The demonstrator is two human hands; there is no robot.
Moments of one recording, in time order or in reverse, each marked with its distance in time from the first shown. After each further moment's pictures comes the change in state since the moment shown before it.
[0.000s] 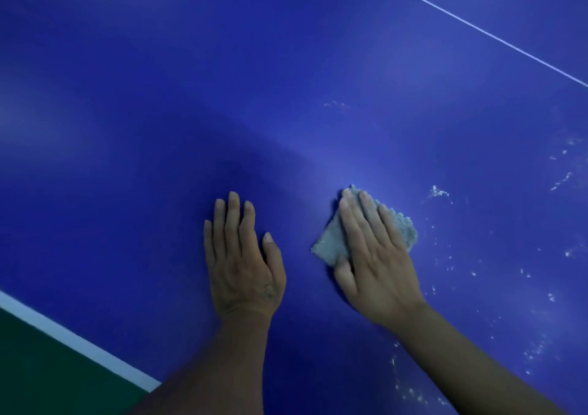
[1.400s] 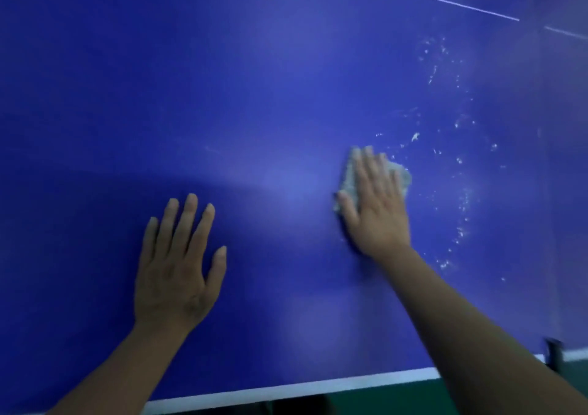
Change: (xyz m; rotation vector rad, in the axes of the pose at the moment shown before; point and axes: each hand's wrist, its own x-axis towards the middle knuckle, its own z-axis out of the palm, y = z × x) left_hand 0.051 -0.106 -0.034 0.050 -0.303 0.746; right_hand -0.063 -0.015 0.015 -0.055 0.161 0.768
